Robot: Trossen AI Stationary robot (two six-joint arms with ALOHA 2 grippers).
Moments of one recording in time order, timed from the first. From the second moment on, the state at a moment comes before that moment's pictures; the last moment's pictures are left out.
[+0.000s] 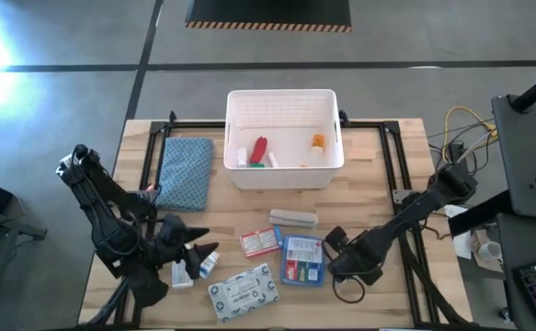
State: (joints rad) left arm -0.90 1.34 1.33 -1.03 -1.03 -1.64; right arm 0.62 1.67 1.02 -0.89 0.01 -0.06
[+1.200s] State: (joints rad) left arm -0.89 1.35 1.33 -0.92 -1.05 -1.64; right arm 0.64 1.69 0.94 -0.71 0.02 -0.45
